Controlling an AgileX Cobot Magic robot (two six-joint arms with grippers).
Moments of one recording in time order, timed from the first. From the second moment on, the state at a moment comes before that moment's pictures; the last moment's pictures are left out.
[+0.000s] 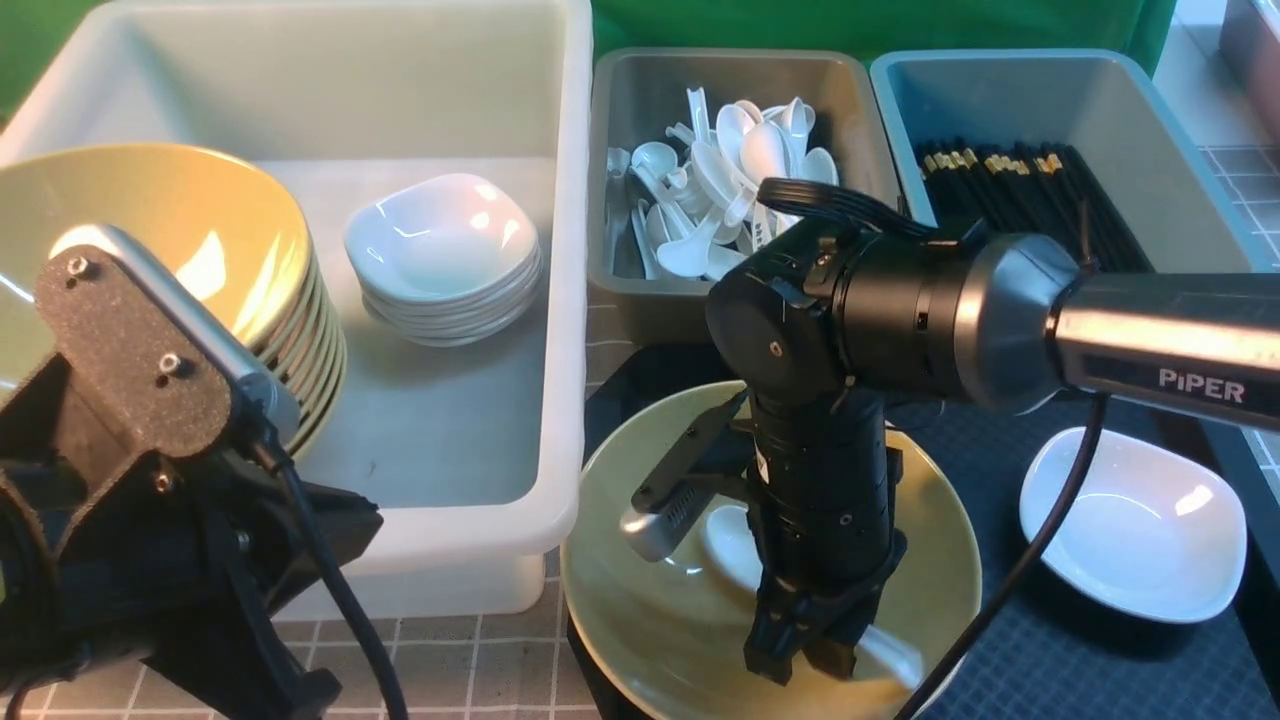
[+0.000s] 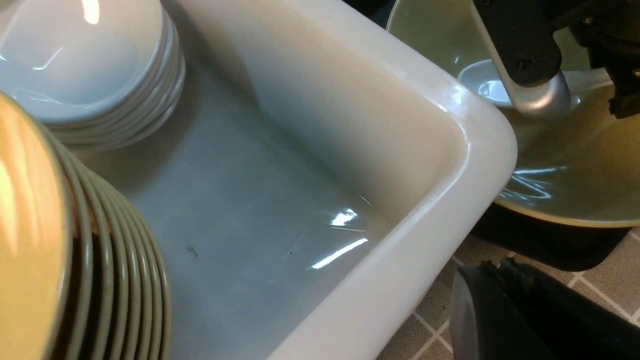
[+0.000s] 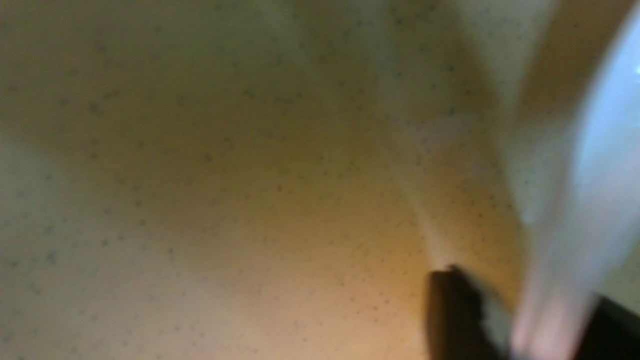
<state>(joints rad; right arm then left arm) 0.76 1.97 -1.45 -0.01 1.17 -0.17 -0.58 0.79 -0.70 -0.04 0.72 0.26</state>
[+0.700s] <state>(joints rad) 0.49 2.02 -1.93 -0.19 0.55 0.02 -0.58 1.29 -1.19 -0.03 0.86 0.37</state>
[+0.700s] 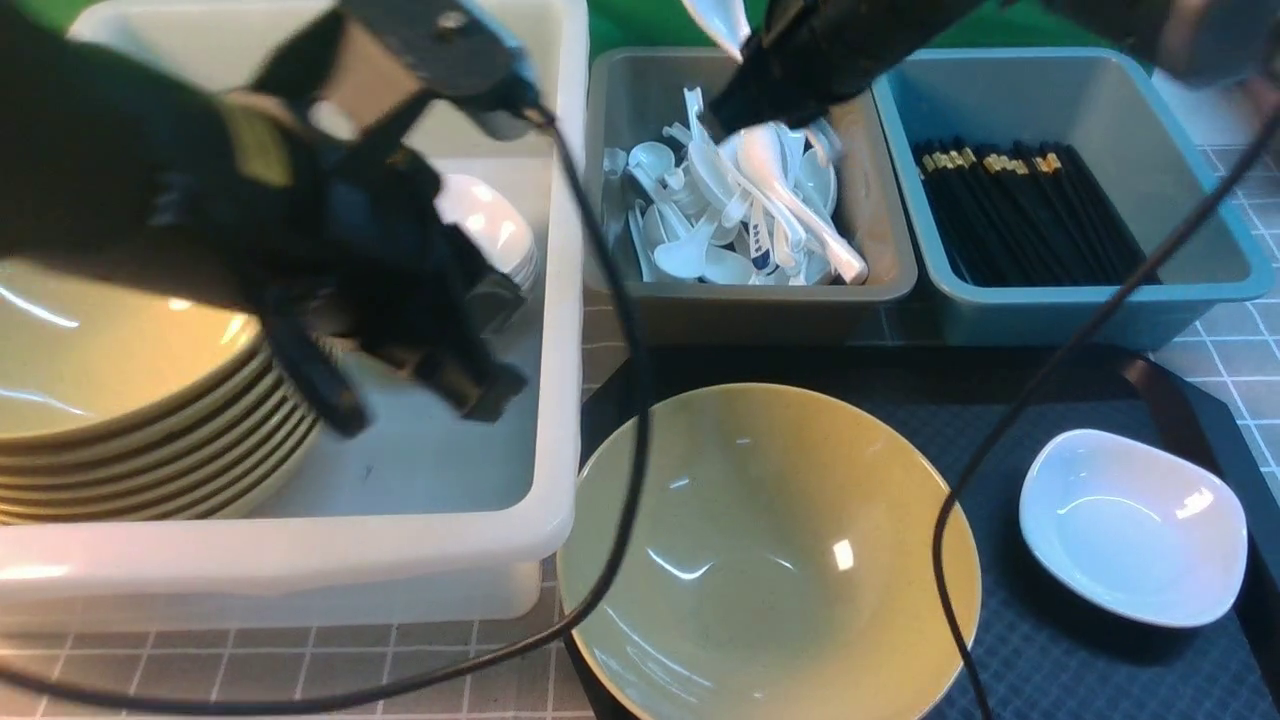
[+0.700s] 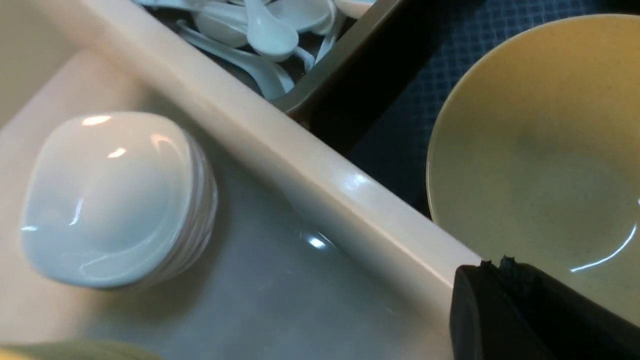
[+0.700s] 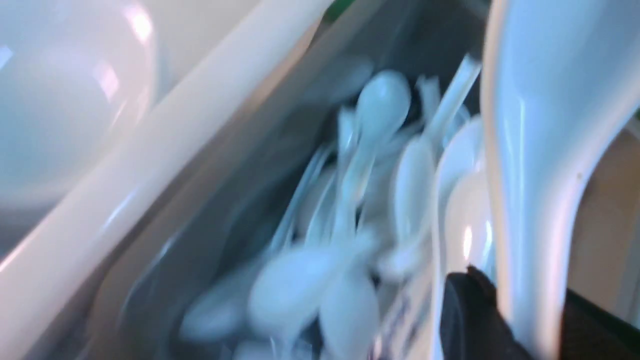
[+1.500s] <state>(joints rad) 0.47 1.90 -2.06 -0.18 1.16 -0.19 -0.58 1.64 -1.66 -0.07 1.07 0.44</state>
